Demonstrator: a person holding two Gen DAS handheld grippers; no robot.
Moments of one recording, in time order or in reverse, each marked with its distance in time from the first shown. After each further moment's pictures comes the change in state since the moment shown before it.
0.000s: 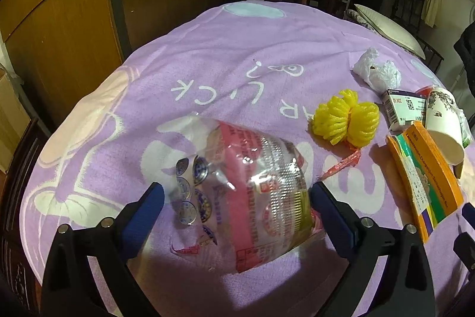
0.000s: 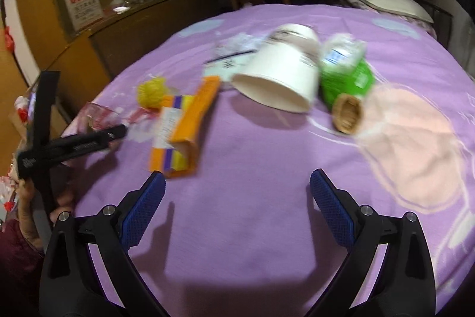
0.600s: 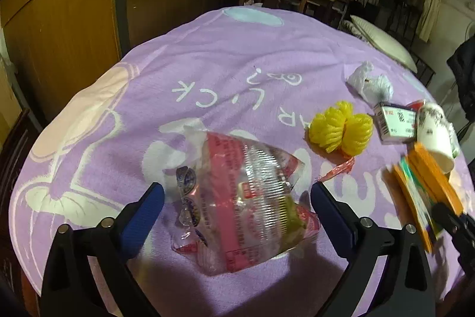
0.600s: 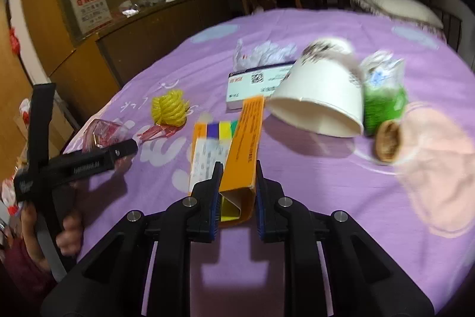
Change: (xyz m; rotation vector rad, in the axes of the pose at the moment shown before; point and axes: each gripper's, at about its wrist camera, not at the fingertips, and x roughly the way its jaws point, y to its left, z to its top) left arm -0.007 0.013 -0.002 -0.061 -0.031 -0.078; right arm 0.008 0.009 0.003 -0.036 -0.030 0.009
